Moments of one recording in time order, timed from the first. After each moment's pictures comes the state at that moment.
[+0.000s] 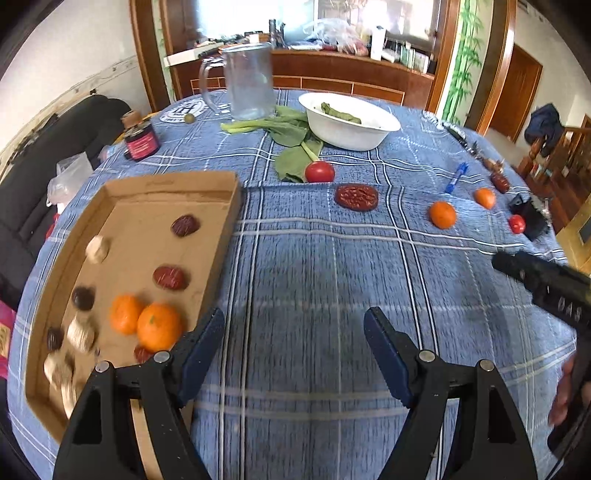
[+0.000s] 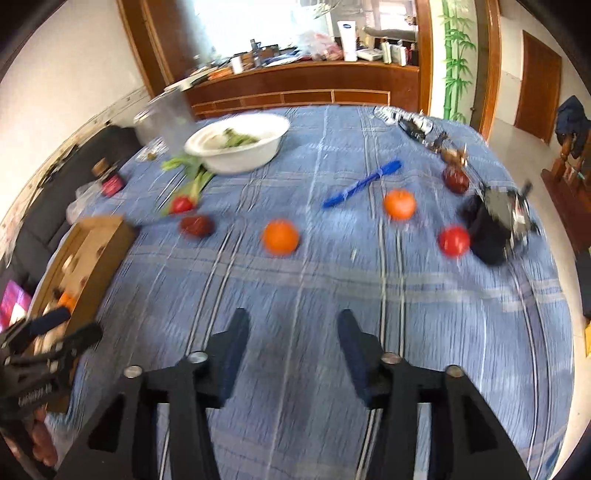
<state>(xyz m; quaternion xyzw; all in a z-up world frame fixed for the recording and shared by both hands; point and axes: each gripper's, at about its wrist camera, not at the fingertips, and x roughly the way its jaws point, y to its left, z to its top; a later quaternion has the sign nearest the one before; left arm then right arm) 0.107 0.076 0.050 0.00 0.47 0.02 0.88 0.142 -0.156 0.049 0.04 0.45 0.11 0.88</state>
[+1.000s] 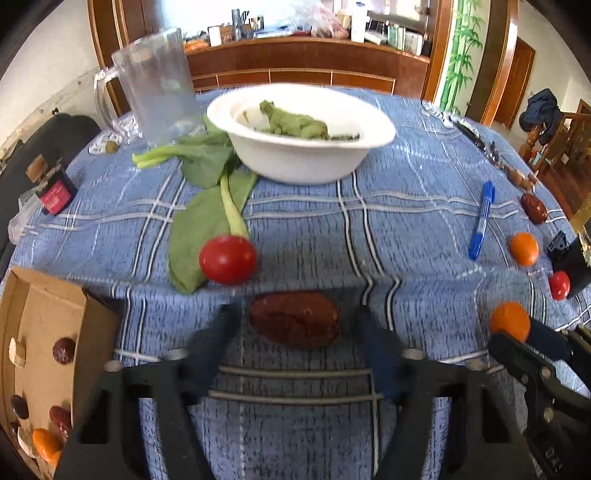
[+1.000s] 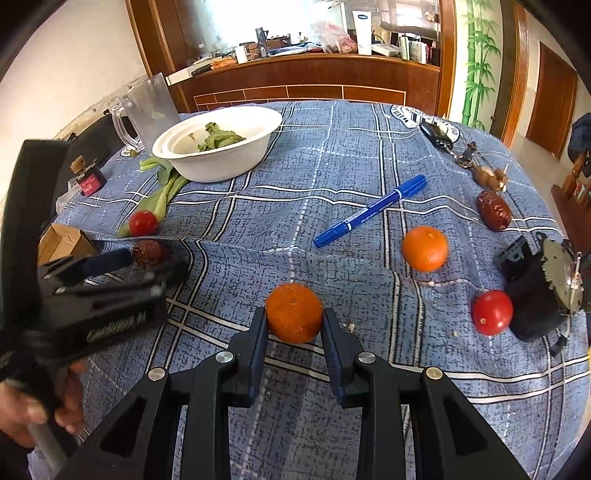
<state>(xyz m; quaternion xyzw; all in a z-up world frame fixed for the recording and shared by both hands) 0.243 0.014 0.006 0.02 0.47 0.00 0.88 0.204 -0.153 0.018 0.01 0.46 0.13 0.88</state>
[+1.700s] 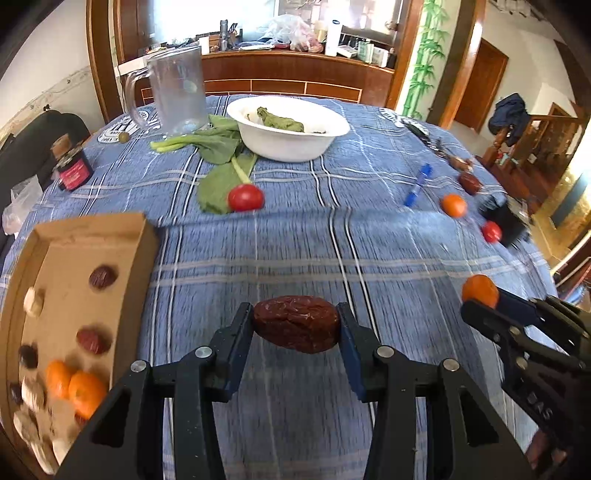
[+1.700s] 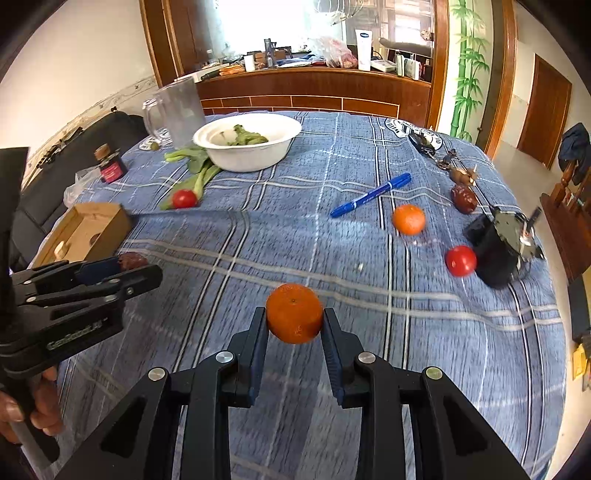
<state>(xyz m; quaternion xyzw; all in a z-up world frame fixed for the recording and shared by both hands) 0.139 0.041 0.041 -0.01 0.46 -0.07 0.88 0.128 -0.139 0.045 -0.01 0.44 0.12 0.89</state>
